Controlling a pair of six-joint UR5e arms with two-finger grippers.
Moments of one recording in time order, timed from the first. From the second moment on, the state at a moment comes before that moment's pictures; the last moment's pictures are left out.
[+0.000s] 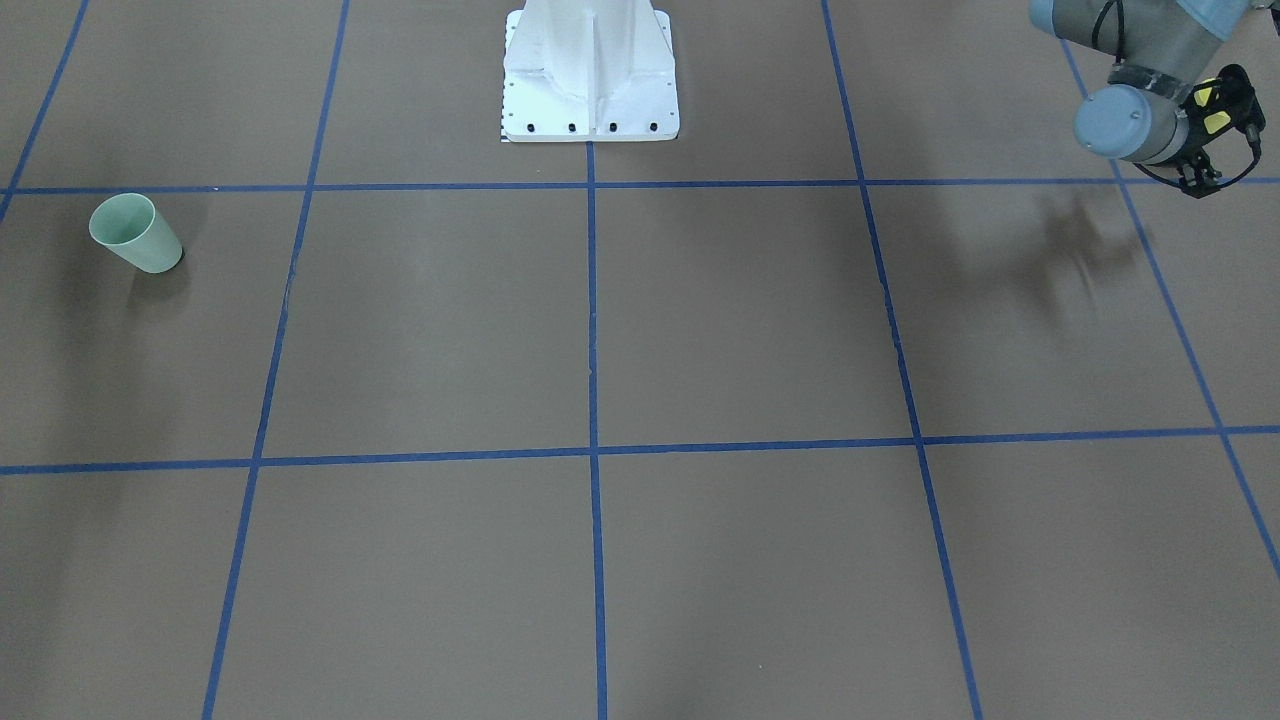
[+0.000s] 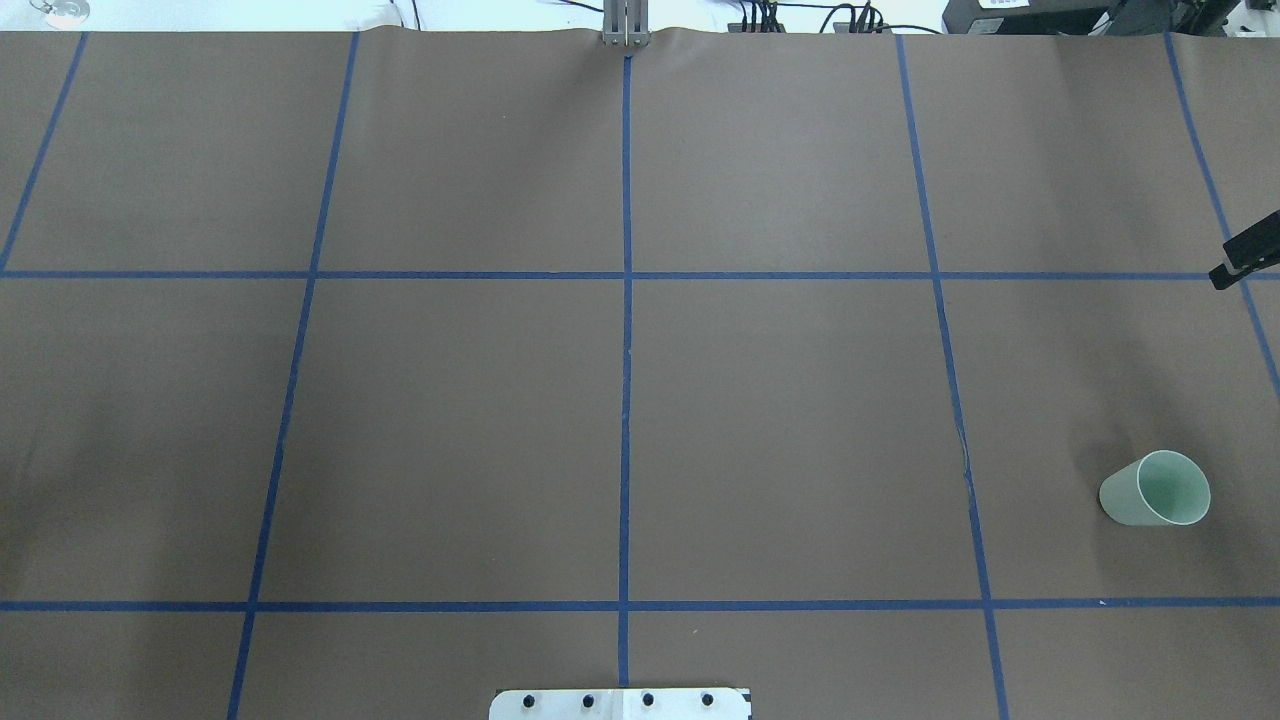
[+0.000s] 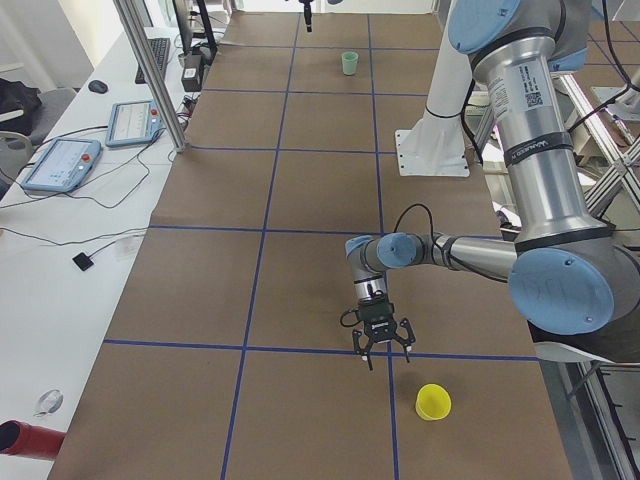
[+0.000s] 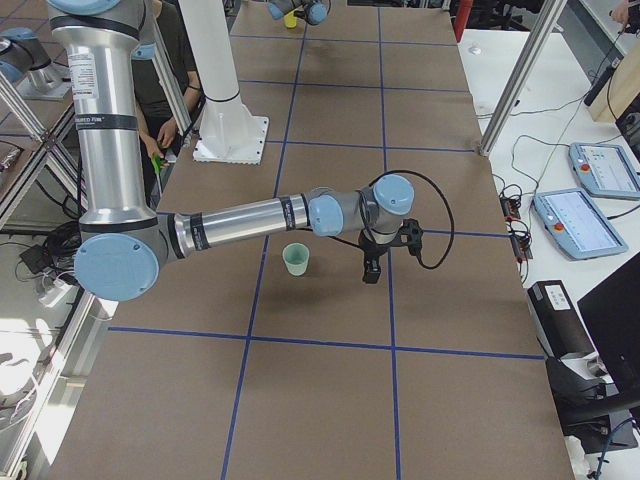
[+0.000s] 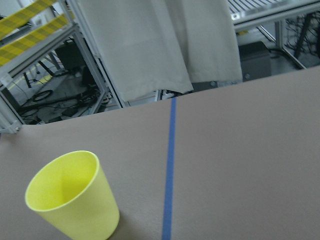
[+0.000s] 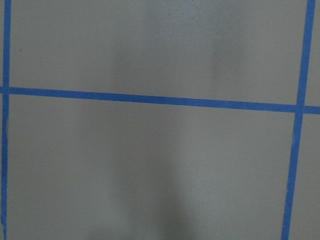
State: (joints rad) left arm -0.53 -1.22 -1.86 -1.21 -1.65 -2.57; right arm 1.31 -1.51 1.73 -1.61 2.41 0.23
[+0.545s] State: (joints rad) left arm -0.39 -1.21 -1.75 -1.18 -1.72 -2.80; right arm 1.31 -1.52 1.73 -1.61 2.41 0.24
